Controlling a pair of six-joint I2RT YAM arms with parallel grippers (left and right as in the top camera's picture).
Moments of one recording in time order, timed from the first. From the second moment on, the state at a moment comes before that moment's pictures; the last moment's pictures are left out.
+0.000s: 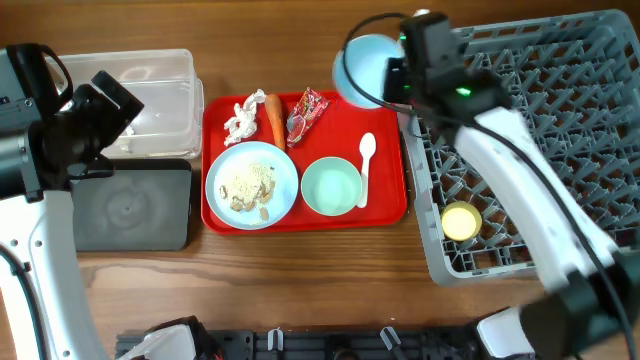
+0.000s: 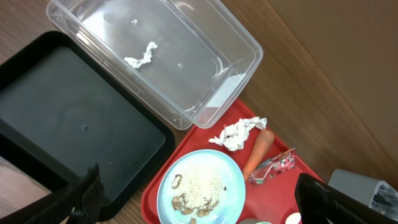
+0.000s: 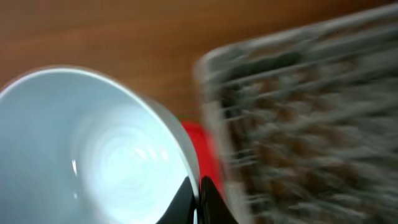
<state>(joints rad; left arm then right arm) 0.24 1.35 1.64 -1.24 0.04 -0.58 0.37 1.62 1.51 -0.75 0.28 0.40</state>
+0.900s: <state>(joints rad) 0.24 1.35 1.64 -1.24 0.04 -0.59 0.05 1.79 1.47 -0.84 1.18 0.22</state>
